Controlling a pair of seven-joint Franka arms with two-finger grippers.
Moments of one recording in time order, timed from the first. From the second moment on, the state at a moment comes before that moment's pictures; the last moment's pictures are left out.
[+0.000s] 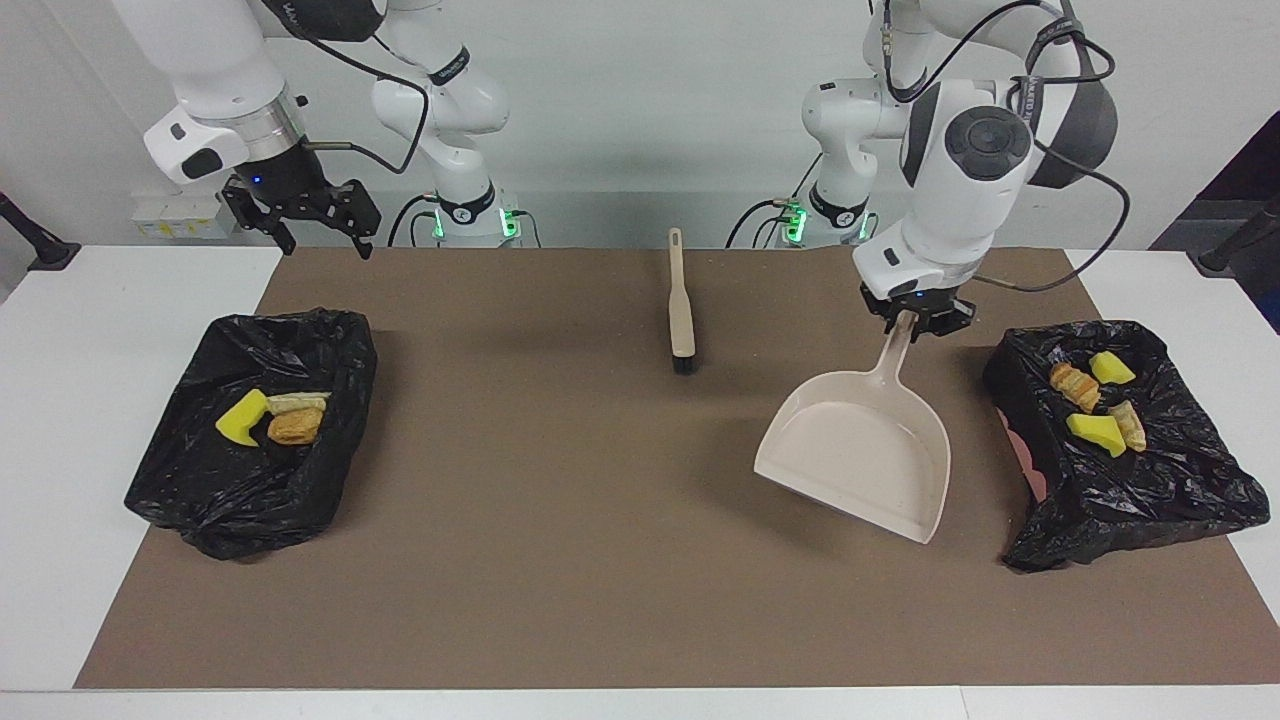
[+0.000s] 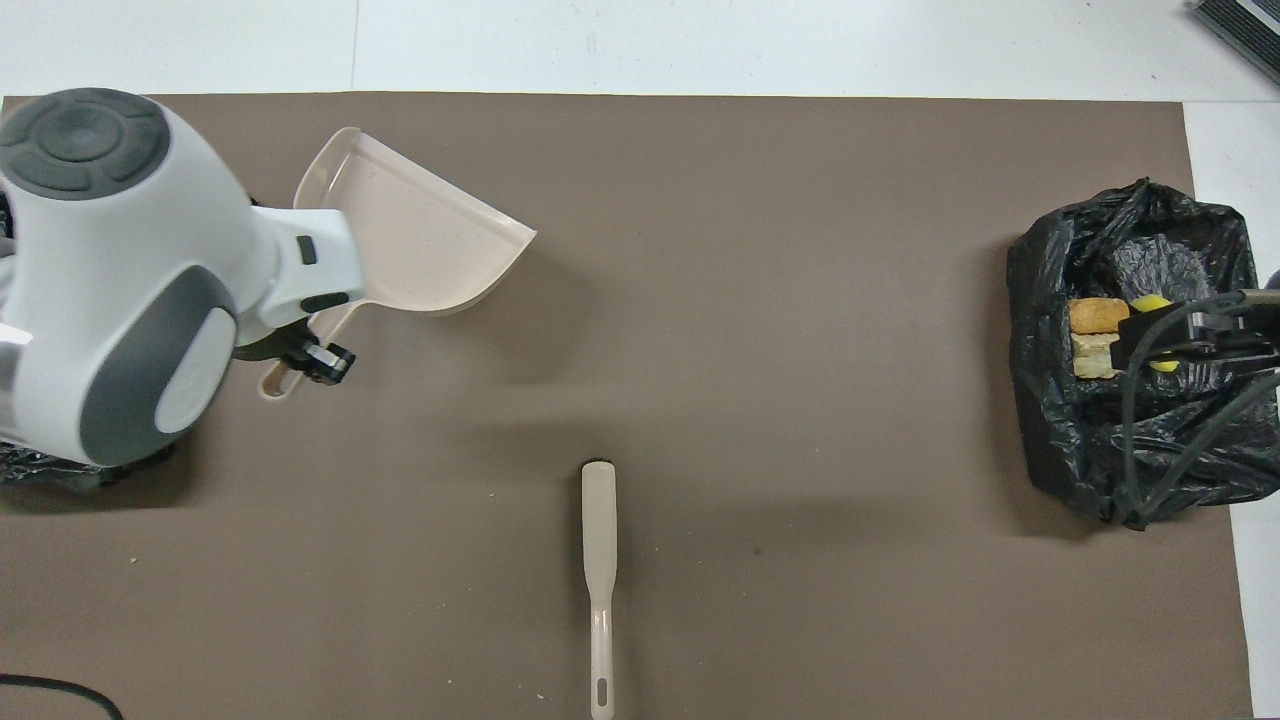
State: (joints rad) left arm -0.02 0.16 -0.36 -1.66 0.15 1.65 0.08; right arm -0.05 -0.02 0.04 -1.55 -0.01 1.48 0.06
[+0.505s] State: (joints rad) left arm -0.09 0.35 -0.52 -1.66 0.15 1.92 -0.45; right arm -0.05 -0.02 0.04 -1.55 -0.01 1.48 0.06
